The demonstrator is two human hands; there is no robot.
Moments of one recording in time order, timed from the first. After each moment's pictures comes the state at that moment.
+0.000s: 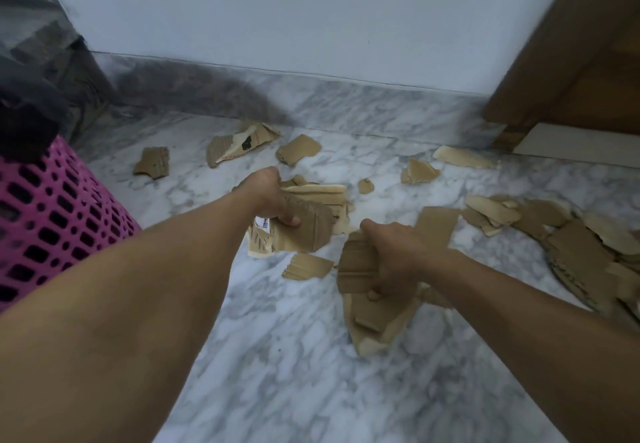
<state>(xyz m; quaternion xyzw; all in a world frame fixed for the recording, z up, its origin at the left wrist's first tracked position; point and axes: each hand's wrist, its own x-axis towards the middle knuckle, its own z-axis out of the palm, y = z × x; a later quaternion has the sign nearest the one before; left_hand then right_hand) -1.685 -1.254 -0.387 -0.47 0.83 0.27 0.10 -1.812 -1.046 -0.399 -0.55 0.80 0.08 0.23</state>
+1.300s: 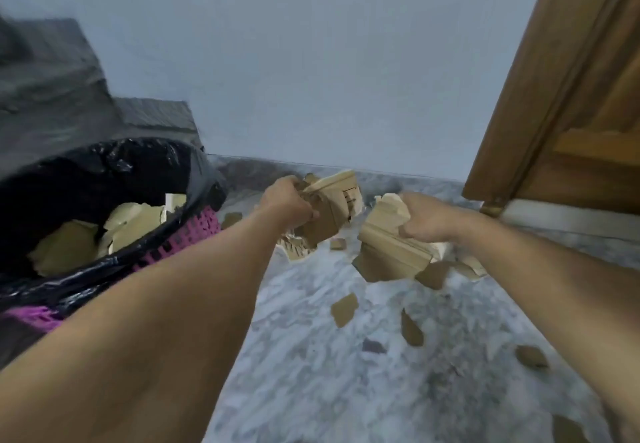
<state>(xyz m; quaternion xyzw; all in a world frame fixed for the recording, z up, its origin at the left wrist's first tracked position) -1.613 -1.166 -0.200 -0.51 0.79 0.32 -0.14 -1.800 -1.020 -0.206 -0.52 0.82 -0.13 0.21</state>
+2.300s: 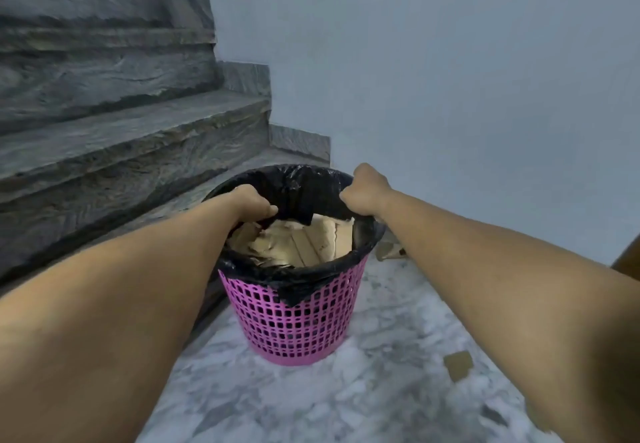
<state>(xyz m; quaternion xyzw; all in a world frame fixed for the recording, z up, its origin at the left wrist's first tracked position) -1.321 -1.257 -0.111 -0.66 0.69 0.27 -0.10 -1.513 -1.200 -0.098 -0.55 0.76 -0.27 0.22</state>
